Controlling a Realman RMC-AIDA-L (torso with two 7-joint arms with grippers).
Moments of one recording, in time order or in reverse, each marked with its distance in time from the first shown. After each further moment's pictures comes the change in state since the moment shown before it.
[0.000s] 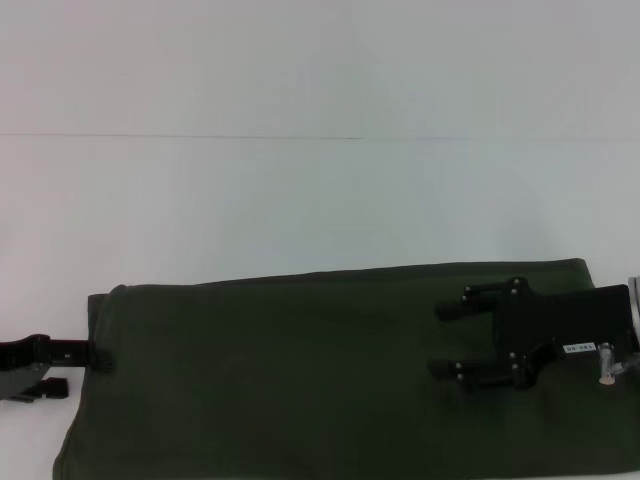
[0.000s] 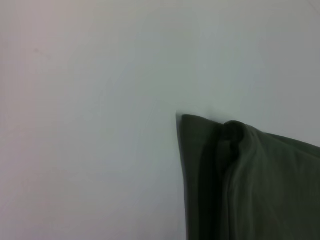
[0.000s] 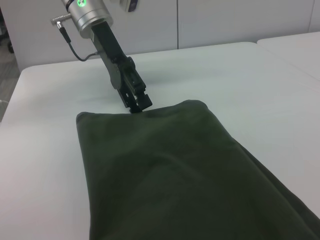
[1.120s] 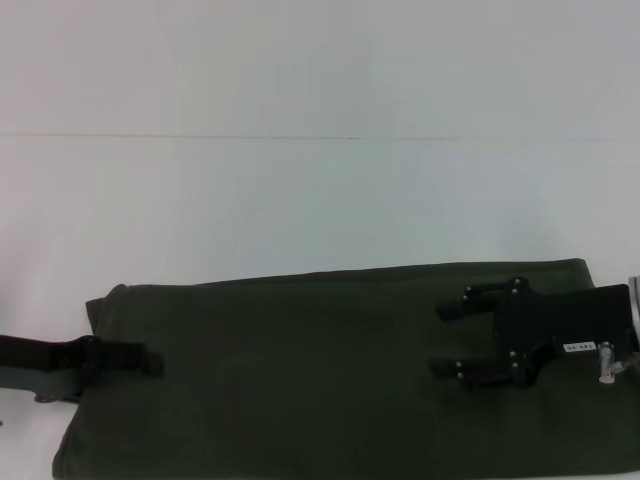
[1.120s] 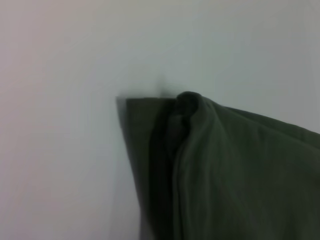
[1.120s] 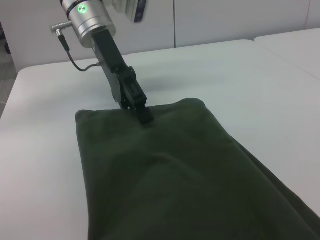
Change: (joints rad) left arm -0.048 -0.027 0.015 -0.068 -0.008 0.002 -0.005; right arm 0.000 0.000 0.000 -0.001 -0.002 0.004 0.015
